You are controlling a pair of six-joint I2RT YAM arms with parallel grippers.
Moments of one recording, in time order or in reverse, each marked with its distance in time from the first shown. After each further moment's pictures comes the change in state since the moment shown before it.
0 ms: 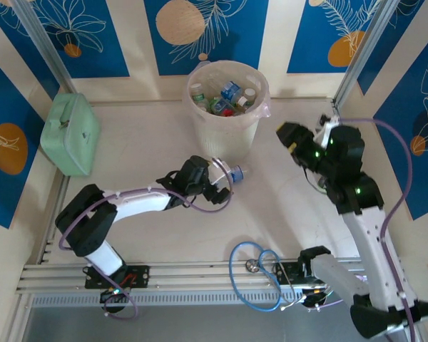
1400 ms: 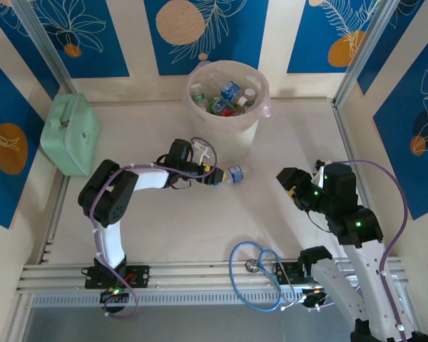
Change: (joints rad) left arm 0.257 0.284 0.144 0.024 0.531 -0.434; right arm -0.002 -0.230 -0.235 -0.263 -0.030 0.050
